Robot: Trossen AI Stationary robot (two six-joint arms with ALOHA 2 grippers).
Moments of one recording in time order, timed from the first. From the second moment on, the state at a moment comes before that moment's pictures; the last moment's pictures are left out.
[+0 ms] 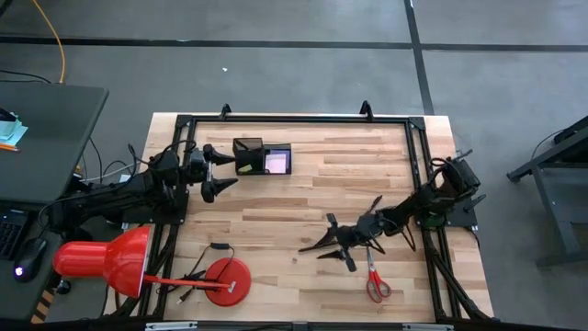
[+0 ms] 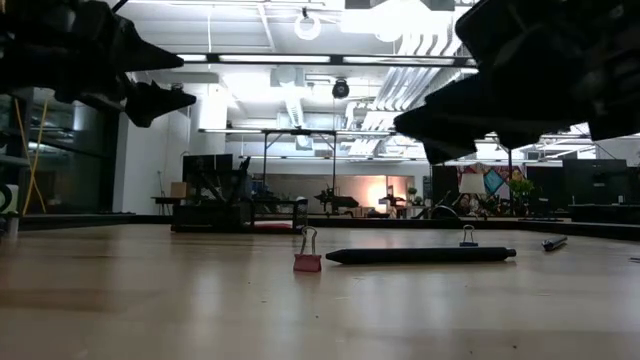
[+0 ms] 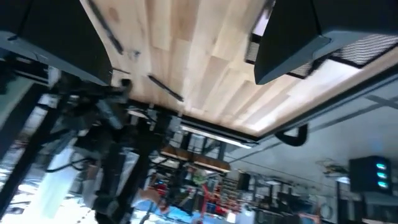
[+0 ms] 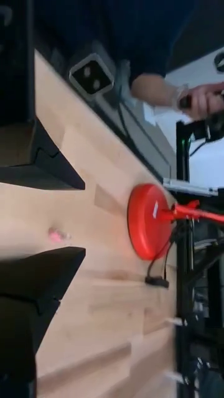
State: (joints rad) left arm 0.51 0.34 0.11 0.19 0.24 -0.24; right arm 0.40 1.80 0.48 1.12 0.00 0.10
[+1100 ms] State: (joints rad) left arm 0.27 0.67 0.11 0.65 0.28 -0.18; right arm 0.47 1.80 0.48 0.68 0.33 0.27
